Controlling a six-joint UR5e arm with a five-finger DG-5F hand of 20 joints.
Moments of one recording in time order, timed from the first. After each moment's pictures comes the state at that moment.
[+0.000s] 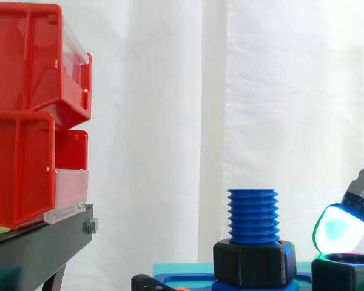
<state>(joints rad) 0.55 -2.09 -1.62 -2.29 -0.31 -1.40</state>
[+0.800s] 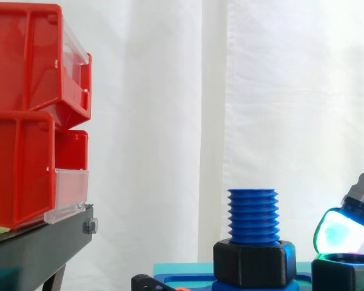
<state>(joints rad) 0.55 -2.09 -1.62 -2.31 -0.32 -1.40</state>
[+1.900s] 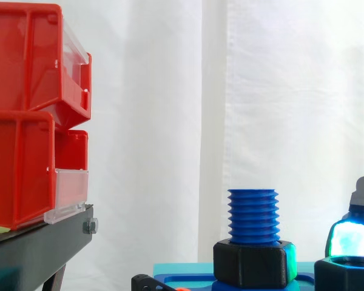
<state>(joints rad) 0.54 -2.09 -1.62 -2.36 -0.36 -1.39</state>
